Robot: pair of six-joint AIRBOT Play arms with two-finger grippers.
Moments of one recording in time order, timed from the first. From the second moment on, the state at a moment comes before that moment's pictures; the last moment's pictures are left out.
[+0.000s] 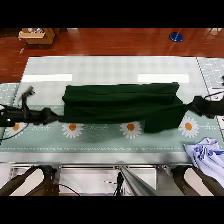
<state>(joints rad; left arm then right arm) 0.38 -1.07 0.64 0.76 -1.29 -1.05 -0.50 -0.97 0.79 -0.93 1.21 1.29</state>
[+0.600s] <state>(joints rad) 0.28 -1.22 0.90 0.58 -1.10 -1.05 -0.34 -1.11 0.88 -0.77 0.78 1.31</state>
